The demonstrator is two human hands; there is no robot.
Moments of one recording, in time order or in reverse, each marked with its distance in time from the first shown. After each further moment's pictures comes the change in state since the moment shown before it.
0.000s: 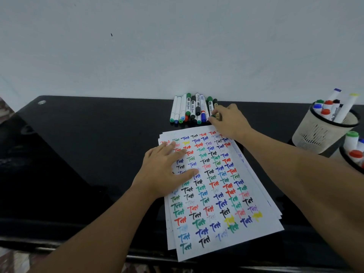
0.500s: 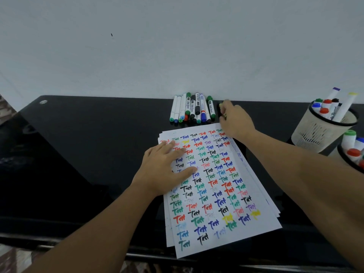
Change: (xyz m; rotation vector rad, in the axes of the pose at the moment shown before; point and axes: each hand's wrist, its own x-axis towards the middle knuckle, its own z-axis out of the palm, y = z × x) left_hand -0.001 0.000 0.001 -0.013 0.027 0.005; right_hand -0.010 0.006 -0.009 -0.022 0.124 0.000
